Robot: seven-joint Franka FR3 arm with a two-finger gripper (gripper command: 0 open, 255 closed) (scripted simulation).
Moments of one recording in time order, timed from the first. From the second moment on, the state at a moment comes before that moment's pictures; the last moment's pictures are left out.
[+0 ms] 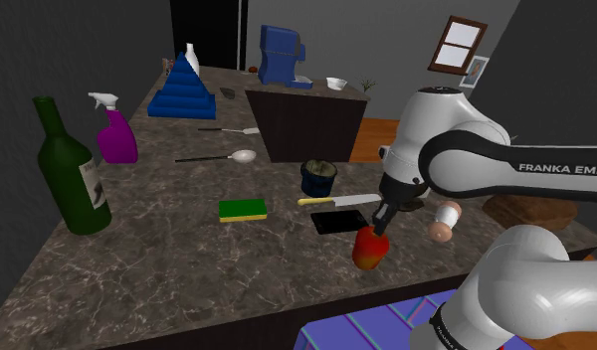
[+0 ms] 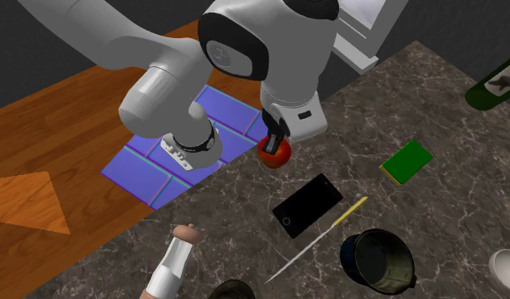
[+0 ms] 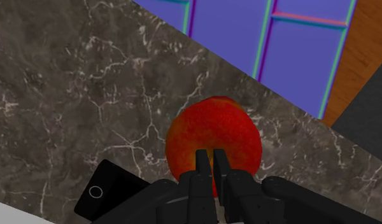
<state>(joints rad) 0.06 -0.99 0.12 -2.94 0.06 1.93 -0.05</state>
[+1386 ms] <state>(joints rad) 0.04 -1.00 0.10 -2.67 0.04 1.65 -0.06</state>
